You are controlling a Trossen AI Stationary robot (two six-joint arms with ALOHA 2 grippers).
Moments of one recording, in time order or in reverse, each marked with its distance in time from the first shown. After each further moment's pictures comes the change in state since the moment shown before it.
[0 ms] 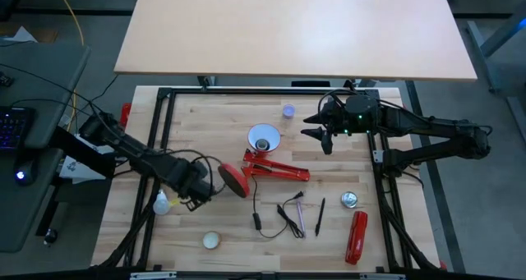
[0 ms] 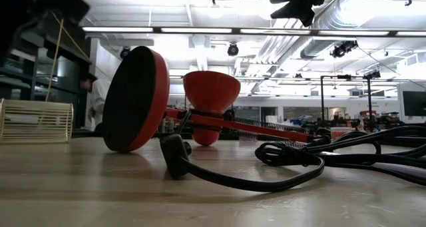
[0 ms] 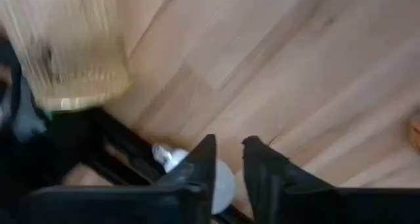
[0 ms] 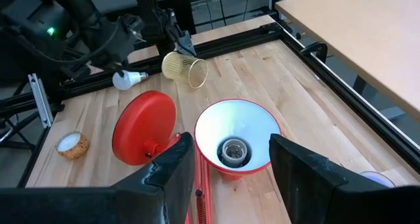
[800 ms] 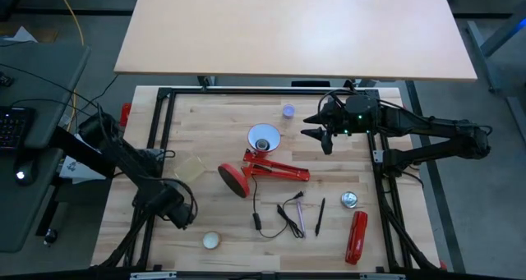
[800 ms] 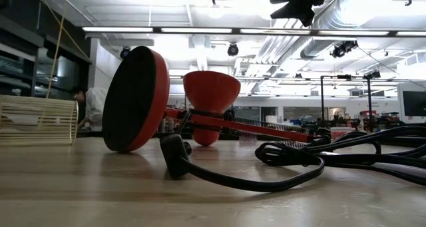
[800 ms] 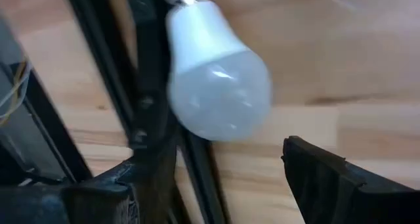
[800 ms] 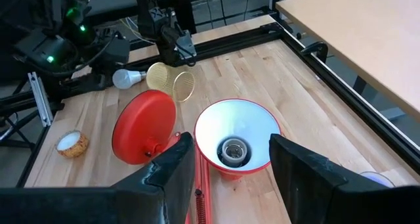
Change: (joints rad) left arm -0.301 -0.003 -0.259 0.228 0.314 -0.918; right arm 0.000 0.000 0.000 0.001 0.000 -0.002
